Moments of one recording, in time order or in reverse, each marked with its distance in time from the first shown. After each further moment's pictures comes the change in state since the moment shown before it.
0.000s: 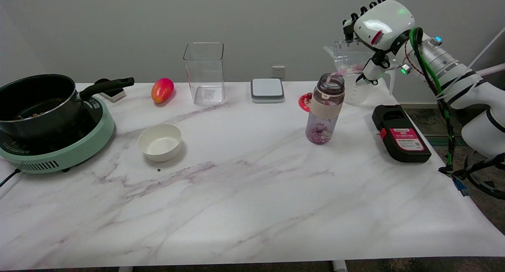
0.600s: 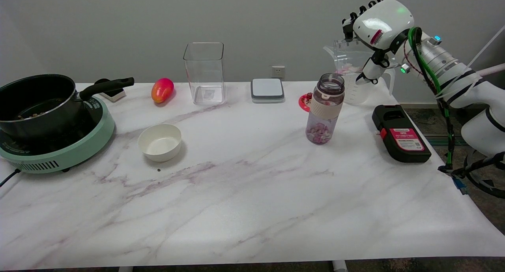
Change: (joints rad) arm 0.012 -0.002 -0.004 -0.005 -0.022 0.008 0.003
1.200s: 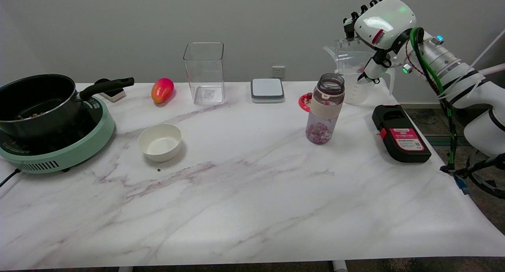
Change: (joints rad) arm -0.018 -0.002 0.026 0.009 -0.018 0.015 0.001
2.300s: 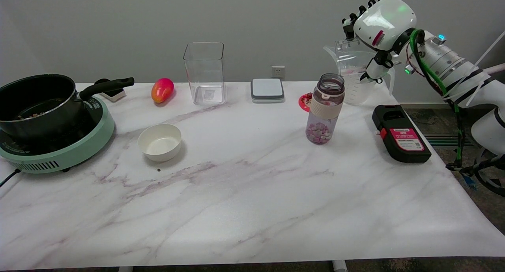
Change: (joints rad) arm -0.018 0.001 0.046 0.009 -0.118 0.065 0.066
